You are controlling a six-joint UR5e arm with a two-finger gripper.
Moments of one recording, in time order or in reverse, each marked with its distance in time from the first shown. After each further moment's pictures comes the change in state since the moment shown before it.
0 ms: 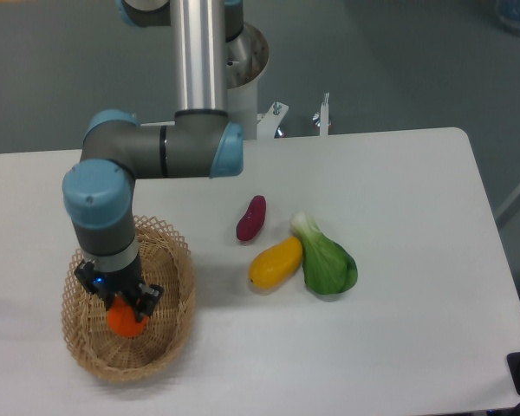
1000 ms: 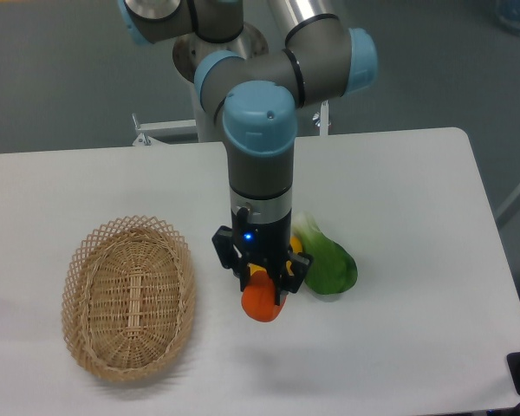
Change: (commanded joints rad) arm 0.273 0.063 0.054 -0.103 -0.020 0.364
